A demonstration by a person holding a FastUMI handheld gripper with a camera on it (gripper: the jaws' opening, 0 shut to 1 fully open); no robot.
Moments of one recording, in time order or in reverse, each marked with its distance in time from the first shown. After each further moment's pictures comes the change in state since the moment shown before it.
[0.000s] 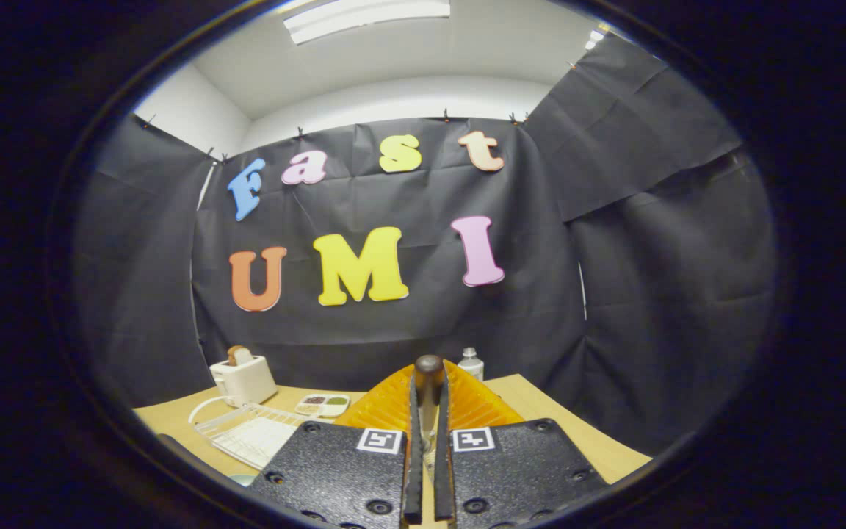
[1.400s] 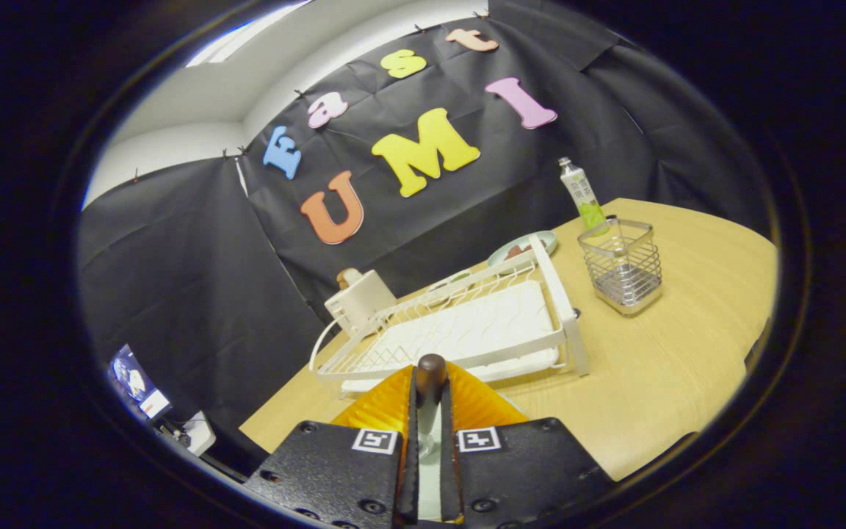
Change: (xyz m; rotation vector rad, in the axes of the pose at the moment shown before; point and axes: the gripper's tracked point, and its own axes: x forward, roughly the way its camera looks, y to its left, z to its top) arm -0.051 0.133 -0.229 0.334 0.445 0.304
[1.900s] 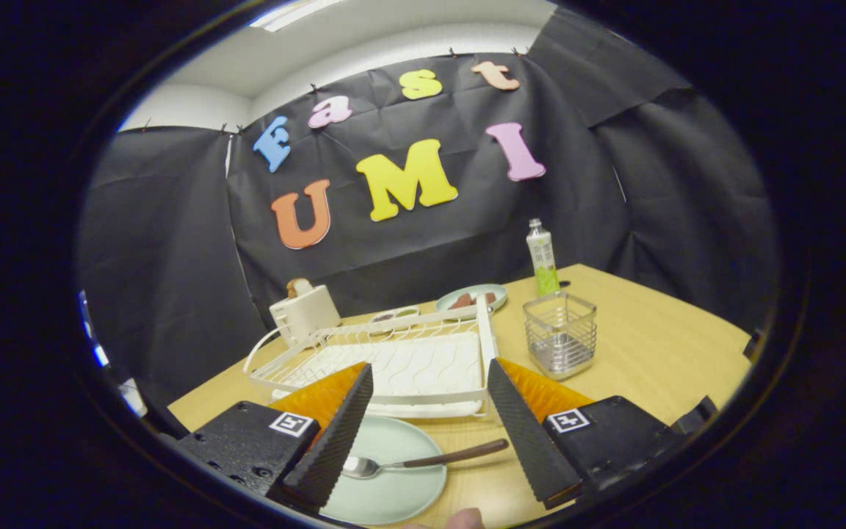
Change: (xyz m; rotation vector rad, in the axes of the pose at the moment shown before) arm -0.022 -0.024 0.056 -0.227 -0.185 -0.196
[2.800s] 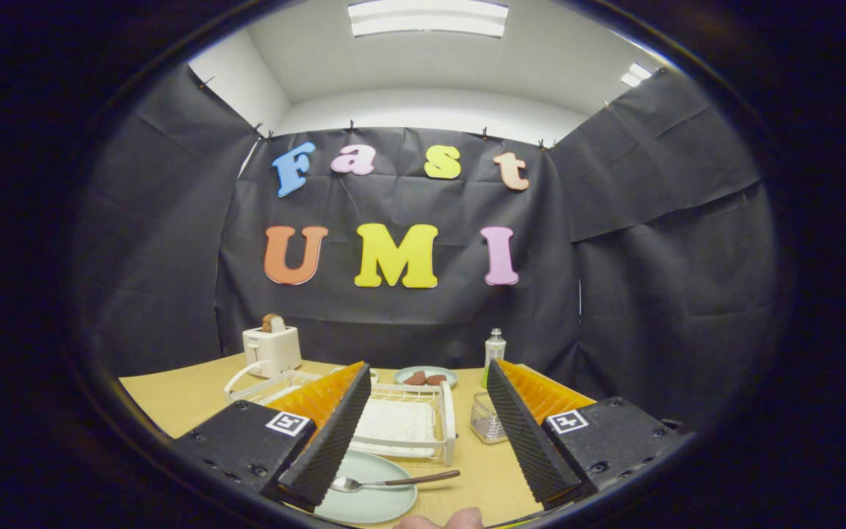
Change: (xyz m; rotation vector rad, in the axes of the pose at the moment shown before) arm -0.087 0.047 0.063 -0.214 -0.248 -0.191
